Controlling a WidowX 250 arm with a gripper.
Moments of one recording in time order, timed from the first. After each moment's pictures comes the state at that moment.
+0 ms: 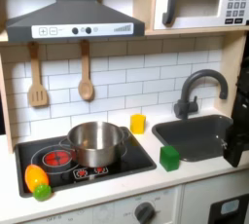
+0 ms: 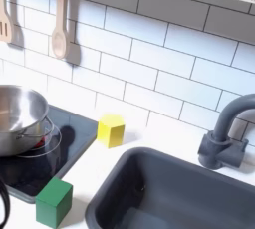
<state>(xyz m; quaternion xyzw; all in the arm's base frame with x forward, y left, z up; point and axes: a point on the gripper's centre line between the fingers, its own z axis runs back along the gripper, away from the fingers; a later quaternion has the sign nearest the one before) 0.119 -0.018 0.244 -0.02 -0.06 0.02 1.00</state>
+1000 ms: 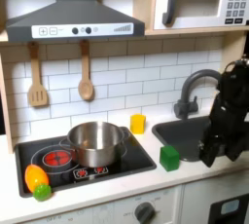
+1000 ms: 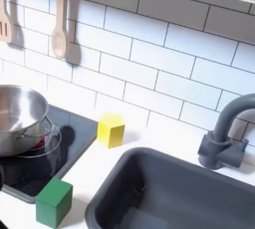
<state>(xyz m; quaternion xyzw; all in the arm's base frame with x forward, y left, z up) 0.145 0.012 0.234 0.03 -0.09 0.05 0.99</state>
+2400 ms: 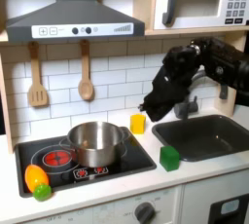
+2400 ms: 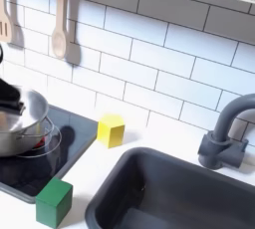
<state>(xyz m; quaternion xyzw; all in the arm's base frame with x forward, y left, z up) 0.251 0.076 0.272 0.05 -0.29 0.10 0.95</state>
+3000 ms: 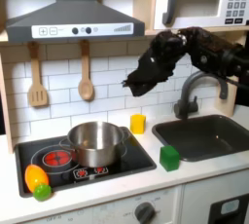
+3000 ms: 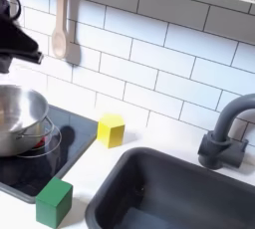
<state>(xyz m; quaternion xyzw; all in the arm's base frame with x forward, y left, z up) 0.301 0.089 0.304 0.07 -0.38 0.08 0.92</state>
